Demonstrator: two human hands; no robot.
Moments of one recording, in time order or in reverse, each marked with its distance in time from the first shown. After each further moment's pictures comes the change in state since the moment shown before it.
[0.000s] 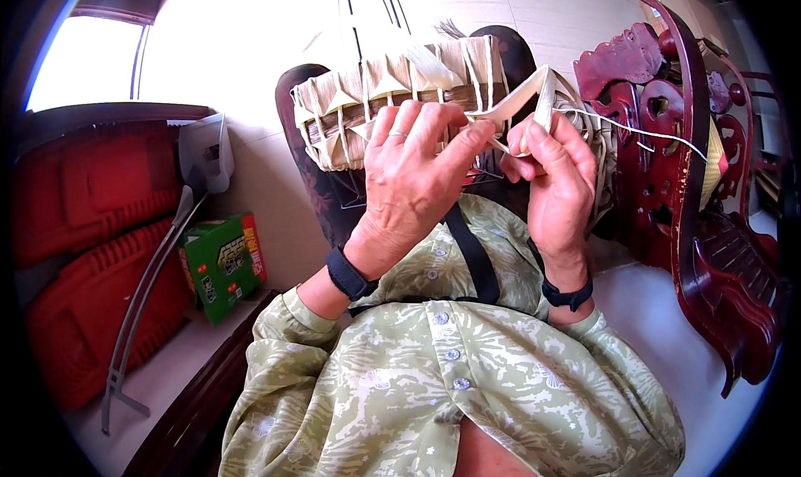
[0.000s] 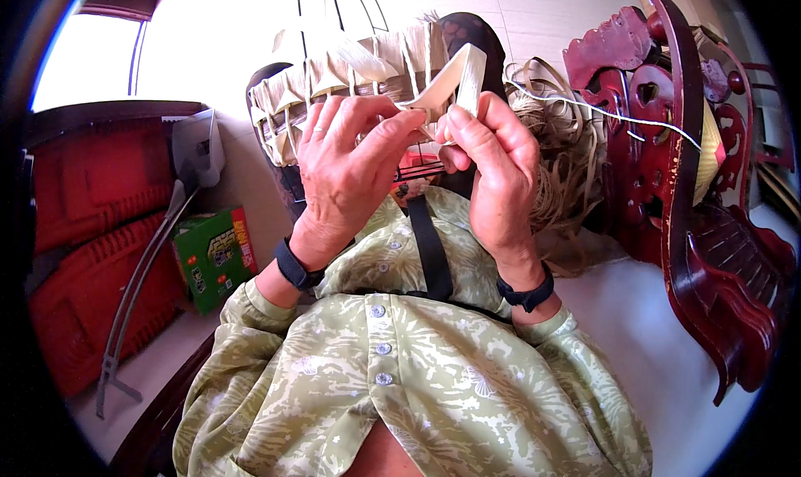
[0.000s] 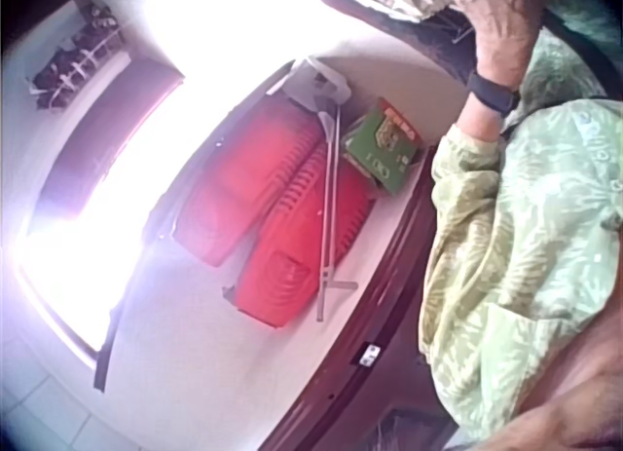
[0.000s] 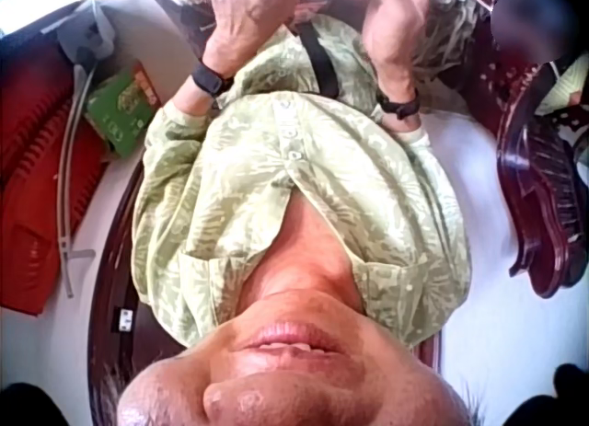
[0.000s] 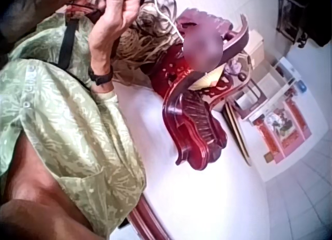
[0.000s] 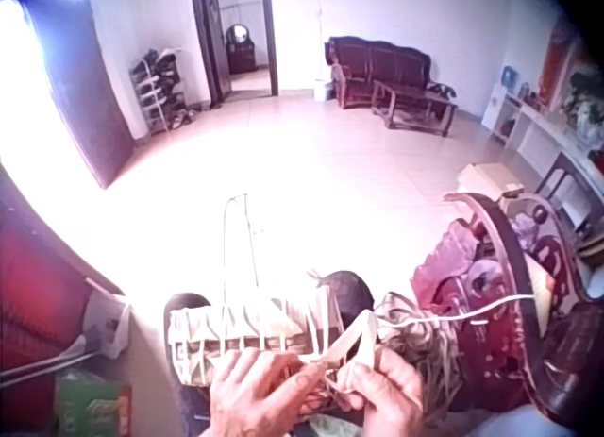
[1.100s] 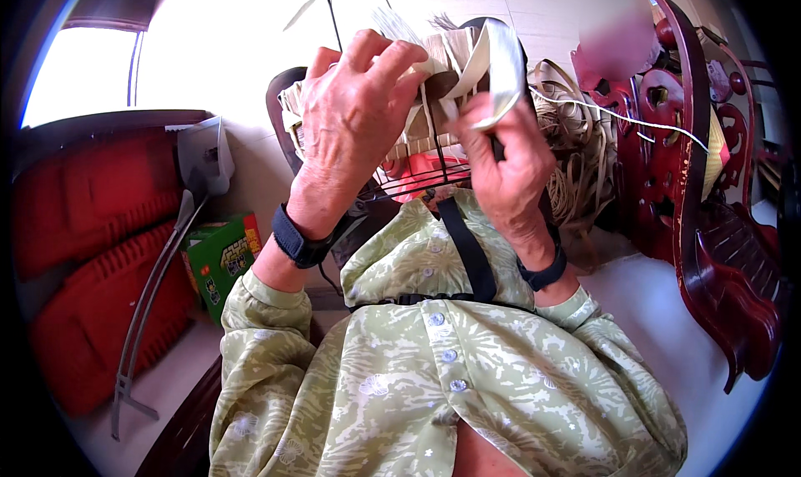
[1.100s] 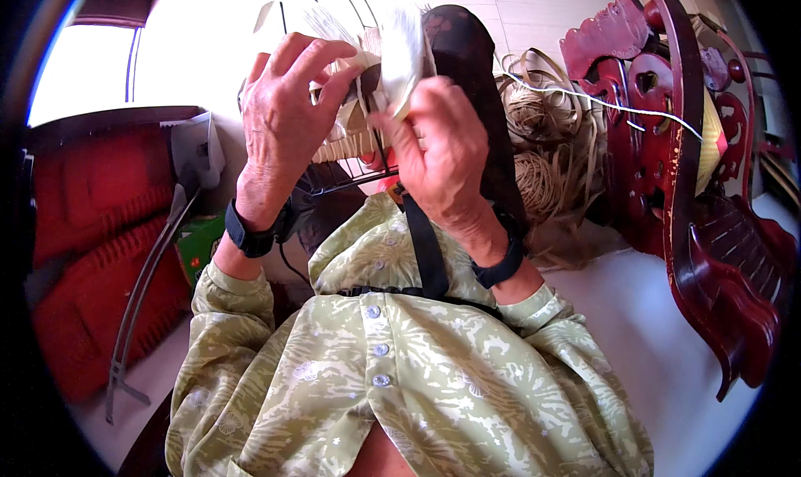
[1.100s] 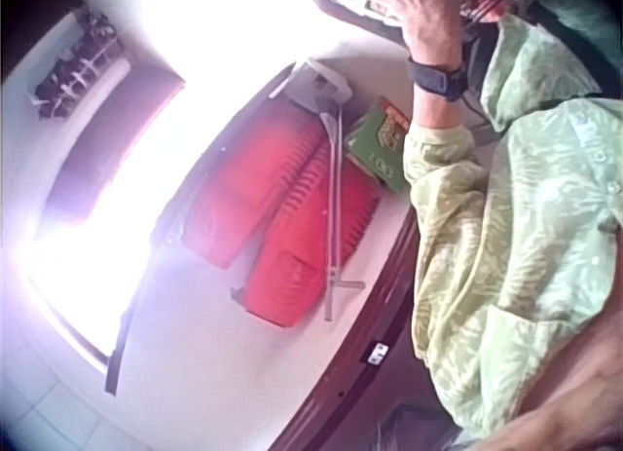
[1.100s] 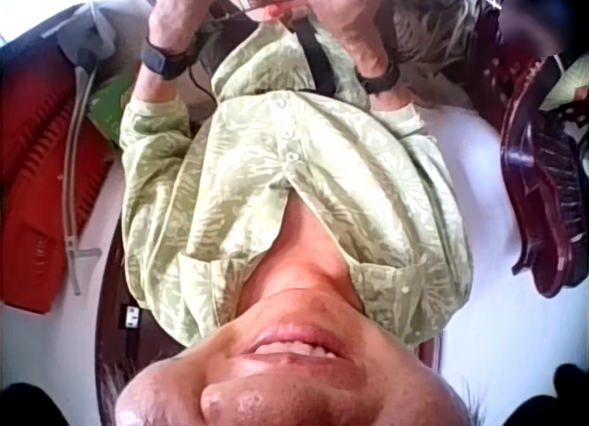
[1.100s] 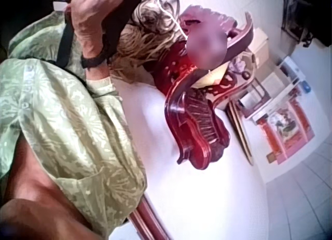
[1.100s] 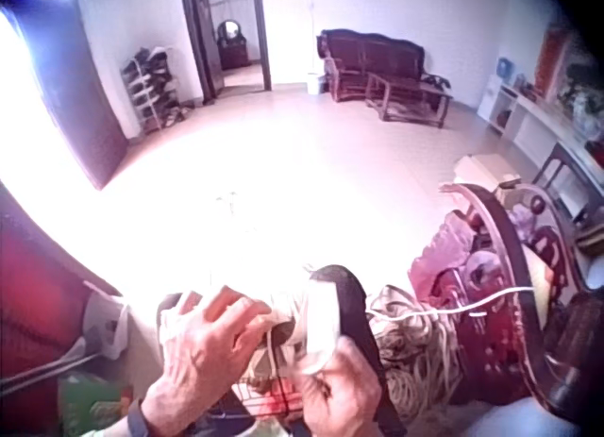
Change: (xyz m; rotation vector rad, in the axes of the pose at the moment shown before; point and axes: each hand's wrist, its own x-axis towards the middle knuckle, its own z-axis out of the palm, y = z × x) left_hand 0.035 -0.048 -0.014 0.121 -0.143 -0.111; right_hand 0.031 0.045 0.012 -0.932 0.083 -0.838
